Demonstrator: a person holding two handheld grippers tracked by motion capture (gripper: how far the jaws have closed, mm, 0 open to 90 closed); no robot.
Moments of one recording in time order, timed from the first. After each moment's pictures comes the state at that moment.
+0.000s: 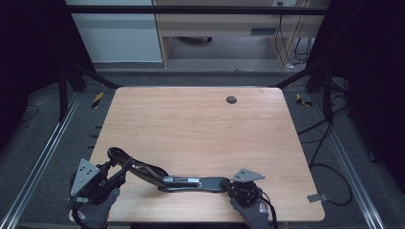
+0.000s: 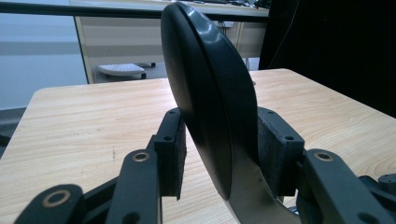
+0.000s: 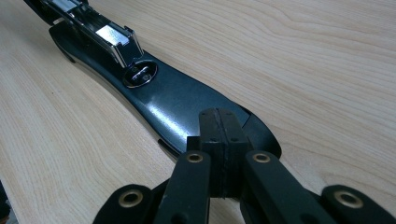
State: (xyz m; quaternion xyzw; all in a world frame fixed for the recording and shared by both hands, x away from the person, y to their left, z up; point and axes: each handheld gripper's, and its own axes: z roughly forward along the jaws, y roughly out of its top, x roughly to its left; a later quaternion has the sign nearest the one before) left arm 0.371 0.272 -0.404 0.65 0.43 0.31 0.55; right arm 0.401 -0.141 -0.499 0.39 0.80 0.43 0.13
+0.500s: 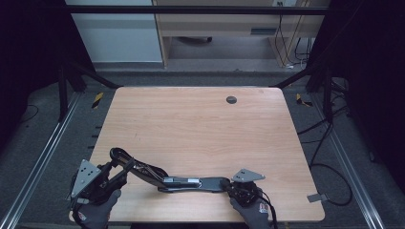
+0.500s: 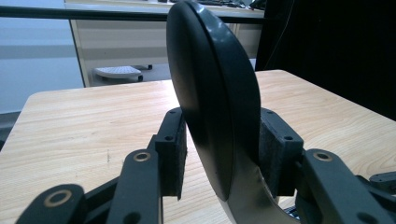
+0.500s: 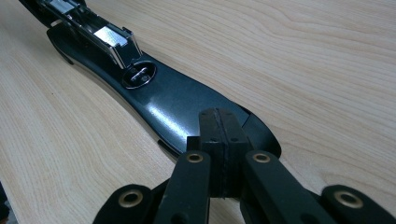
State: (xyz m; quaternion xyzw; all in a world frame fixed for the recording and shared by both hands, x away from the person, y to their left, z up) left arm 0.367 0.267 -0.400 0.65 0.42 0.31 0.55; right arm 0.401 -0.141 -0.499 0.39 0.80 0.43 0.13
